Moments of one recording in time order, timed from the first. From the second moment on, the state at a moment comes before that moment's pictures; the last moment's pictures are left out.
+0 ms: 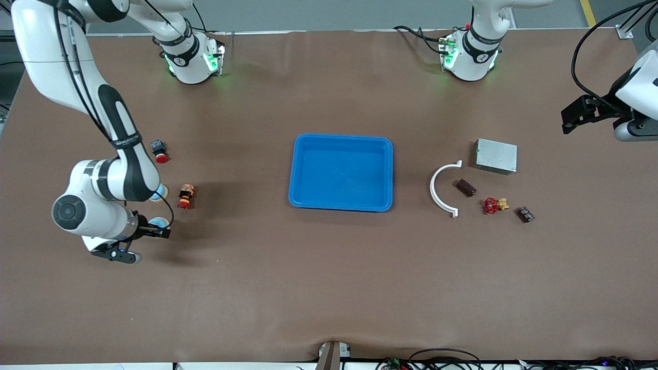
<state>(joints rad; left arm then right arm) -0.08 -0.03 0.00 -1.58 0.09 1.52 -0.05 -0.03 0.63 0.00 -1.70 -0.02 2.26 0.18</state>
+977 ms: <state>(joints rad) -0.07 -0.03 -0.01 -1.59 0.08 1.52 -0.05 -0.13 0.68 0.00 -1.72 -0.02 2.34 0.01</state>
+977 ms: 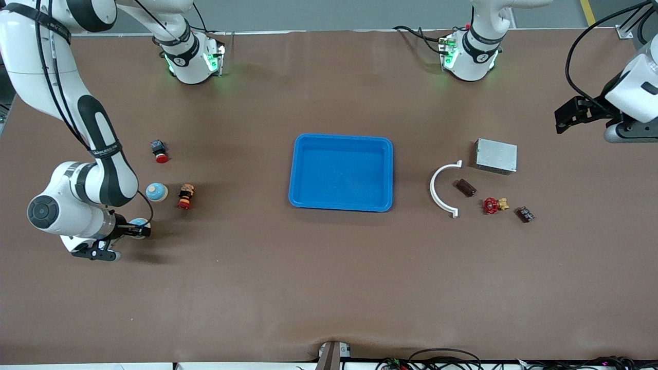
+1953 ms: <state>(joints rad) -0.08 -0.03 -0.01 -1.59 0.08 1.52 -0.05 -0.13 0.70 0.01 -1.74 -0.02 2.41 0.01</state>
